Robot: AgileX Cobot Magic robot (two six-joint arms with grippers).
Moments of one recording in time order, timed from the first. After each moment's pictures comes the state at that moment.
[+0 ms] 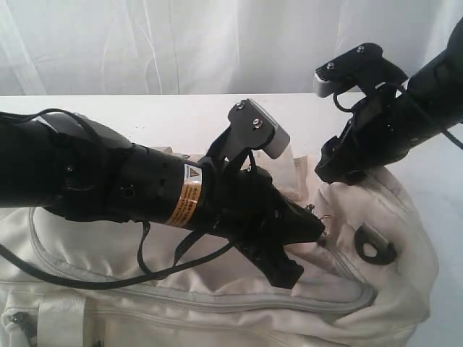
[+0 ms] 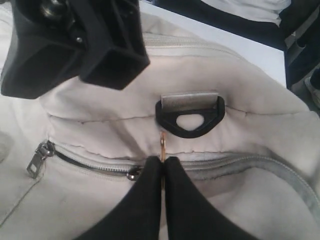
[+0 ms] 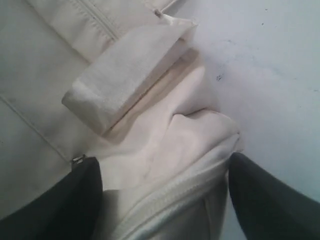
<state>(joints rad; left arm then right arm) -0.87 1.61 -0.97 1.55 -0.52 -1.47 0.43 1.48 -1.06 0.20 0.68 -0.54</state>
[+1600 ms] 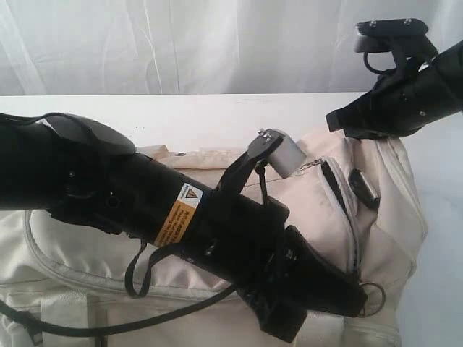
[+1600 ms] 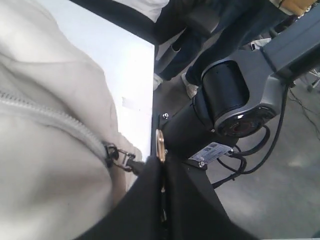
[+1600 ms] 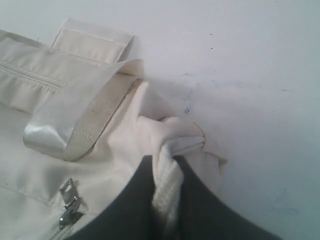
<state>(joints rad) -0.89 1.61 -0.97 1.62 -0.90 -1.71 0.30 1.50 -1.08 0.36 0.57 -0.43</state>
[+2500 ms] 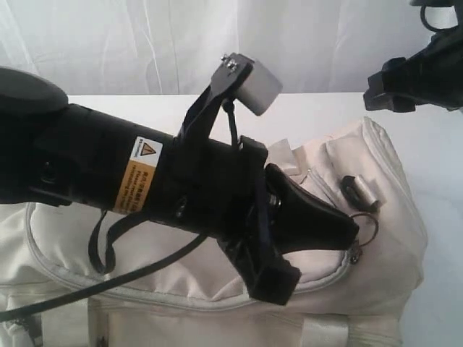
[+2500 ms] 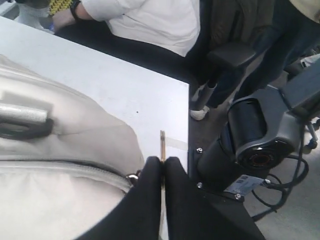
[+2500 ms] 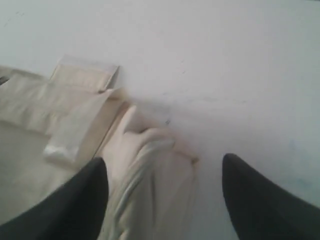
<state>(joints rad) -0.91 1.41 -0.97 1.67 -0.70 -1.74 0.21 1.35 -1.10 0.39 0.67 -0.43</state>
